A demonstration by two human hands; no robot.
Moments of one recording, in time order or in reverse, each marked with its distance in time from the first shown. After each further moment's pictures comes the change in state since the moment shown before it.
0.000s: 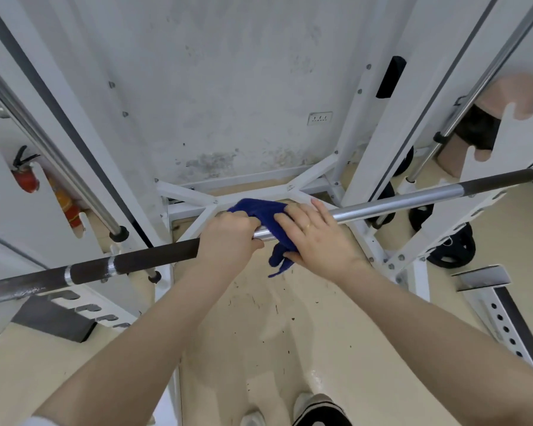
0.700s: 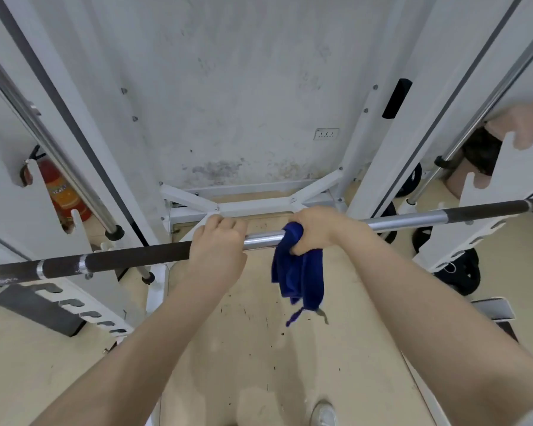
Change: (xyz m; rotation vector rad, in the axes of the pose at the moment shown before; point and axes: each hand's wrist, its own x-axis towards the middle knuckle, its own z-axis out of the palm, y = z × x) left_hand 0.000 0.041 0.006 0.096 0.098 -0.185; right_hand 0.039 0.077 -0.031 0.433 -0.737 0.118
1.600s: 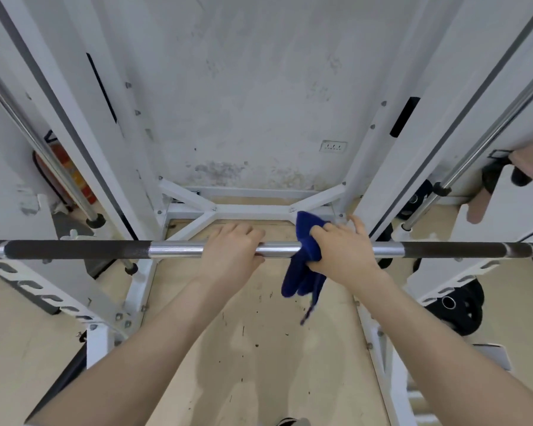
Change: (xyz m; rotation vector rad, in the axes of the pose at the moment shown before) left_hand 0.041 0.121 0.019 -0.126 -0.057 -0.009; right_hand -0.047 0.124 0.014 -0.342 0.372 0.045
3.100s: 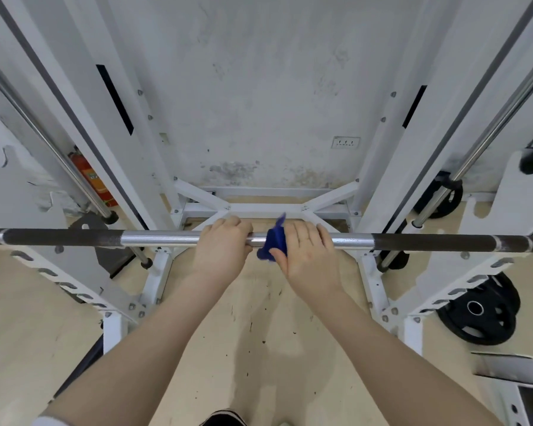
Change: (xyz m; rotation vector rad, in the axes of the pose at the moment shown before) left_hand 0.010 0.061 0.012 0.096 -0.028 -0.197; right_hand -0.025 0.005 0.045 0.152 0.399 -0.027
